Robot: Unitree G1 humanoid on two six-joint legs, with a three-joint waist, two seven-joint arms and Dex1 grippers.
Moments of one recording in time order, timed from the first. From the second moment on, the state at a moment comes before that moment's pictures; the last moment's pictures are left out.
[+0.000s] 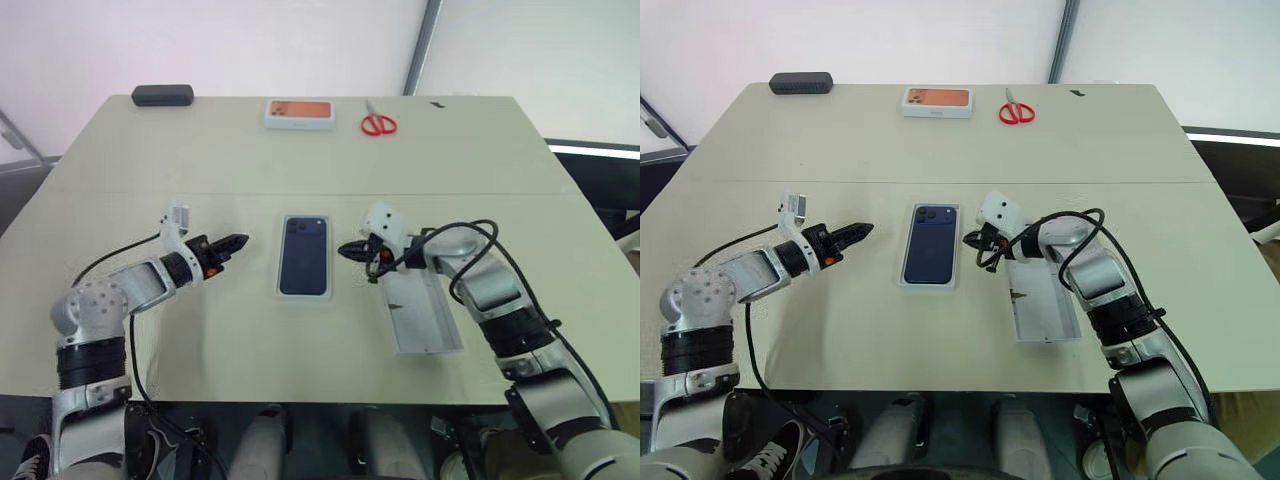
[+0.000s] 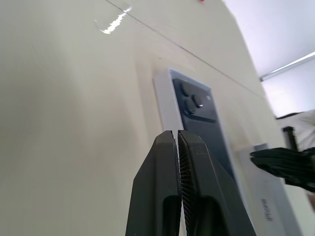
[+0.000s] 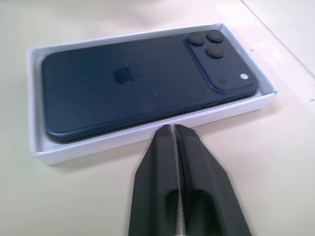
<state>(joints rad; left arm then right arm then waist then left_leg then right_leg) -0.47 0.49 0.32 0.10 -0.98 1.10 -0.32 -0.66 -0.49 0.28 0.13 0.07 0.42 0.96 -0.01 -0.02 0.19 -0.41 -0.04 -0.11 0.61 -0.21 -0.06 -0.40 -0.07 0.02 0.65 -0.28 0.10</state>
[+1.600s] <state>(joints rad) -0.55 0.12 -0.07 0.12 -0.59 1.04 -0.53 -0.33 -0.82 0.13 -0.14 0.08 0.50 1.09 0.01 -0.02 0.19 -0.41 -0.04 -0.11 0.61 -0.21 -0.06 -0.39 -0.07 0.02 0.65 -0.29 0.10</state>
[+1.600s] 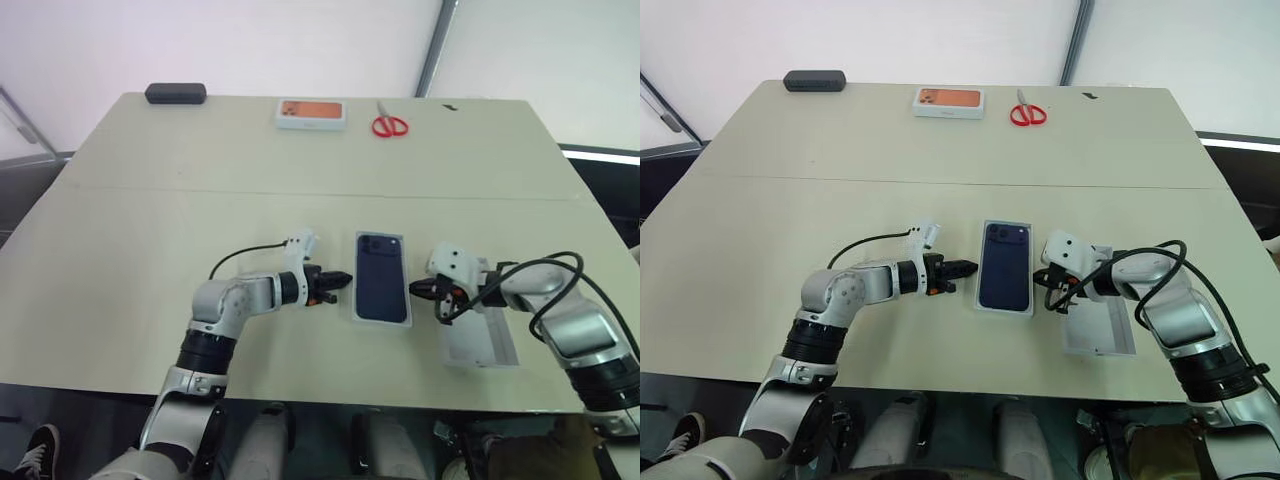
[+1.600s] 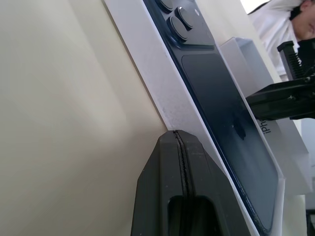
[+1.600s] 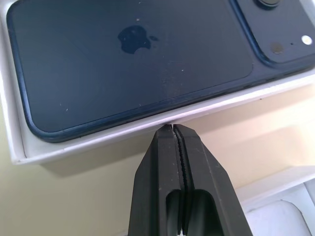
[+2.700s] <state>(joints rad) -0.43 0.32 -0.02 -0.10 -0.63 0.97 -0.69 -0.29 -0.93 0.10 -0.09 0.10 0.42 1.11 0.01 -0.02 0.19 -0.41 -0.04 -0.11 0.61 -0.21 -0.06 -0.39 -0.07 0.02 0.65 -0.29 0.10</state>
